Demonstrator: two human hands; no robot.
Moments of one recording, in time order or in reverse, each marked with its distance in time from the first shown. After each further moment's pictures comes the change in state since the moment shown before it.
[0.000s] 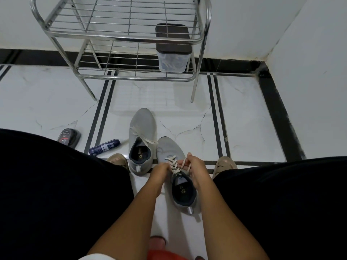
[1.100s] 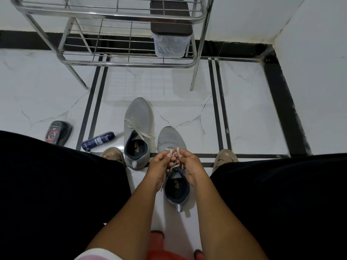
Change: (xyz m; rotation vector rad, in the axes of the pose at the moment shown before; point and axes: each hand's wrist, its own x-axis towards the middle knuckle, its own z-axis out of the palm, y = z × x) left_hand 0.032 -0.016 0.005 -0.272 -0.154 0.177; right_hand 0.008 0.011 0.009 0.186 -0.142 -0.041
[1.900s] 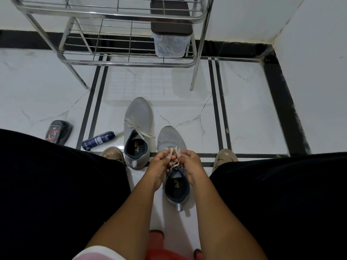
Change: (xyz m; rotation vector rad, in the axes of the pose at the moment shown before) left_hand 0.007 -0.002 -0.005 0.023 -0.072 -0.005; right_hand 0.005 0.005 0.000 -0.029 0.085 -0.063
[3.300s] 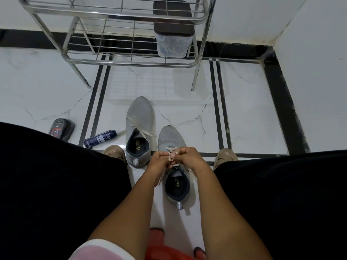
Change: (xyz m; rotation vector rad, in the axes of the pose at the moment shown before) left_hand -0.003 0.007 -0.001 0.060 0.108 -0.030; right_hand -0.006 -0.023 -0.002 -0.495 -0.203 -0.064
